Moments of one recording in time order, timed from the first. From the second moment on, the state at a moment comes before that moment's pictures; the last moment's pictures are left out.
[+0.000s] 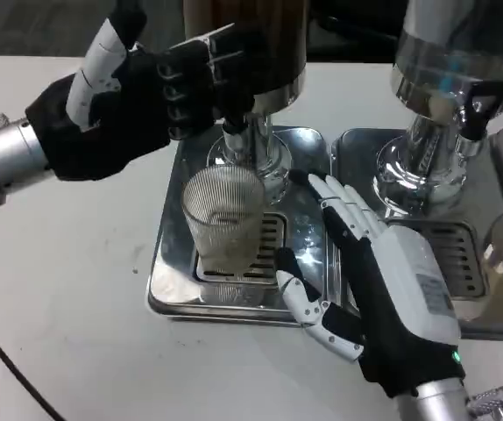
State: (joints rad) left arm -0.83 0.49 0.15 0.91 -0.36 -0.07 -1.31; right arm 0.27 -0.13 0.39 -0.28 -0.76 -0.11 -0.27
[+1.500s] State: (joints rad) left arm -0.75 0.52 0.01 0.83 -0.19 -0.56 -1.12; right arm 0.27 -0.13 0.37 -0.28 -0.70 -0.11 -0.24
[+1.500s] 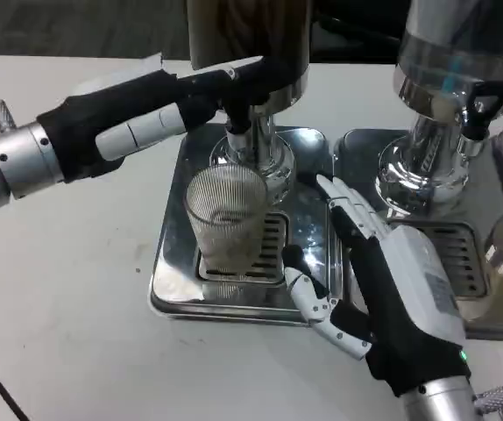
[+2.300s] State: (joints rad) left arm -0.73 0.54 -0.05 0.83 -0.15 -0.69 -1.02; right arm 0.27 -0.13 0.35 -0.28 -0.62 -0.11 -0.22
